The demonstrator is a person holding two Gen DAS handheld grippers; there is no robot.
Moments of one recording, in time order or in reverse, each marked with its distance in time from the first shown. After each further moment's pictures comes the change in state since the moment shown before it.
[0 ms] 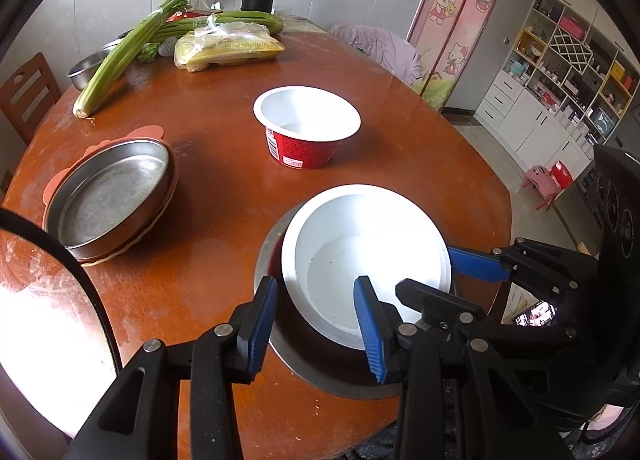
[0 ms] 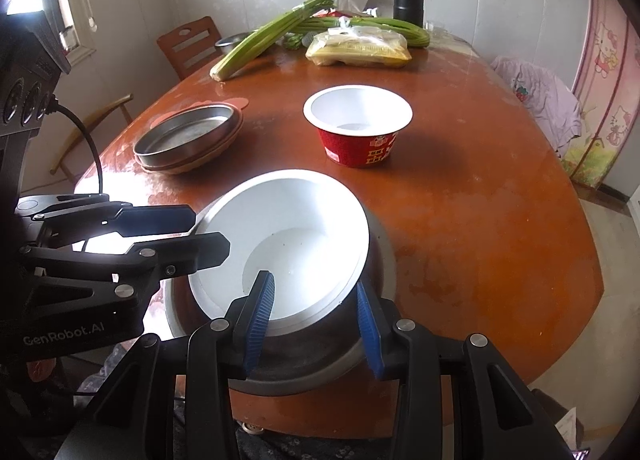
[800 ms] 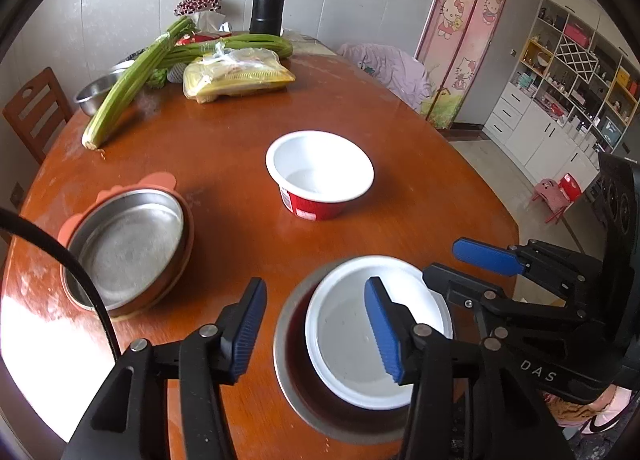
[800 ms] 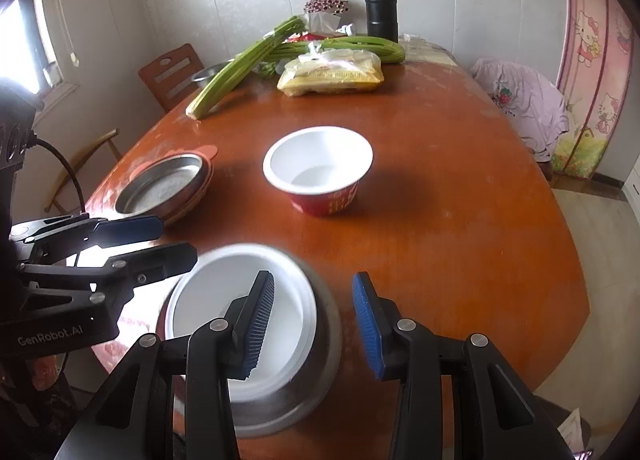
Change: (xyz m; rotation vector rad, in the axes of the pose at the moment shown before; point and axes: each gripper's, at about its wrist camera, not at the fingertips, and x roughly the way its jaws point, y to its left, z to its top) left arm -0.010 0.001 0.041 -0.003 -0.059 0.047; right arm -0.010 -0.032 0.037 0.076 -0.060 -0.011
